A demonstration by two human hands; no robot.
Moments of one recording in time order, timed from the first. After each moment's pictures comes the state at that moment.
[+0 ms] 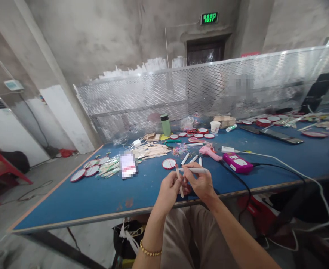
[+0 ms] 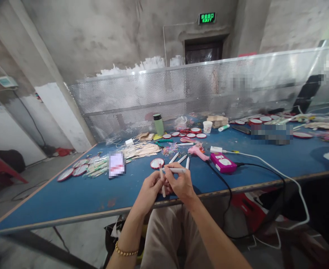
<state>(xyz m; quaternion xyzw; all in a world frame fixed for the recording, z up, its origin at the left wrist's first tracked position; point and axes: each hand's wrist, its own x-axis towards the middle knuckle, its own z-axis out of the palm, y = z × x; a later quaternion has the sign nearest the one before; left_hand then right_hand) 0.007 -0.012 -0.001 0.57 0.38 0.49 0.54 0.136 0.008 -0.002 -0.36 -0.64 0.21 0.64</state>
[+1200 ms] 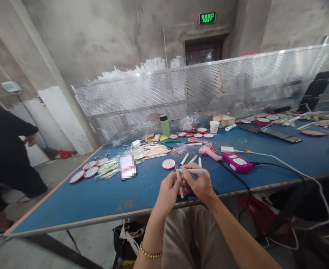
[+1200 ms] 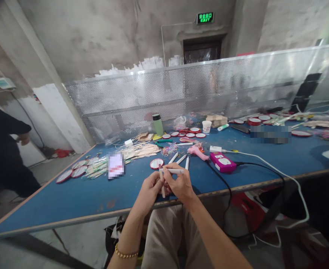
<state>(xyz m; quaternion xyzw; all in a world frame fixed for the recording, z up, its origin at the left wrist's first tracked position) 0.007 -0.012 0.000 0.59 0.40 0.49 0.51 0.135 0.007 0.001 -0.37 -0.66 0.20 0.63</state>
